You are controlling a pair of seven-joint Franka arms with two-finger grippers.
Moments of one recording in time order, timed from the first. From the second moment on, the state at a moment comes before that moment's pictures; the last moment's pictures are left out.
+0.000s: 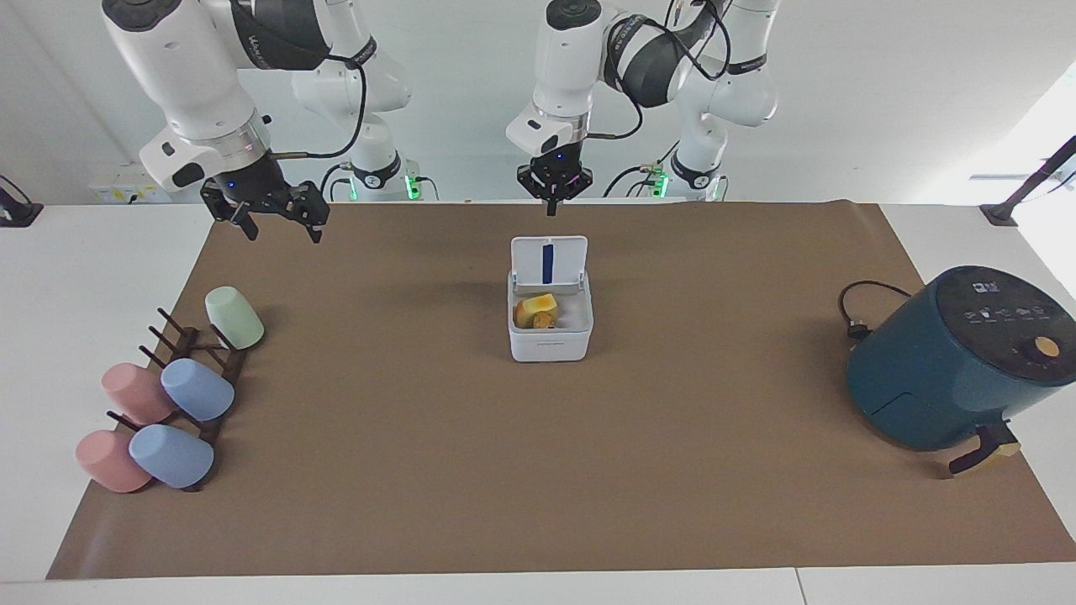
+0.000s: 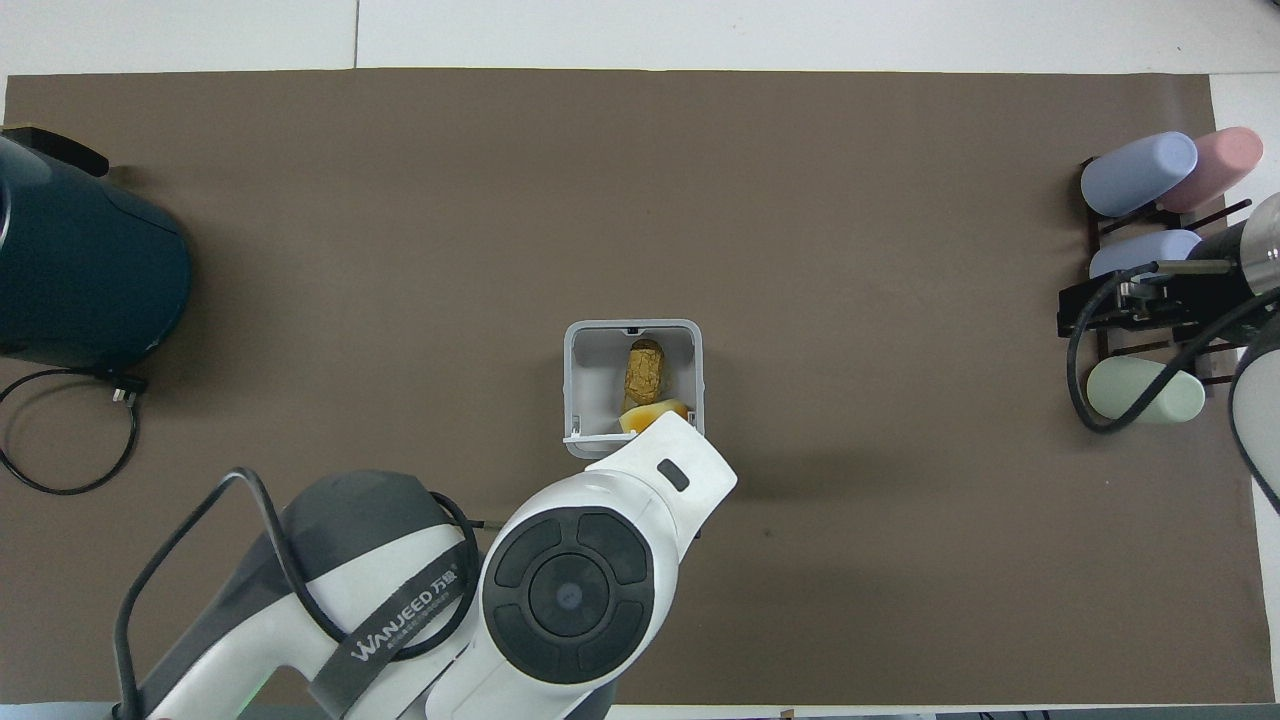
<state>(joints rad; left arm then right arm) -0.74 -0.04 -0.14 -1.93 -0.04 1.95 -0.76 0.02 -0.04 0.01 -1.69 -0.01 1.60 0.11</state>
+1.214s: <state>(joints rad) -0.62 0.14 -0.11 -1.86 -0.04 2.22 -0.76 0.02 -0.04 0.01 -1.69 -0.01 1.60 0.11</state>
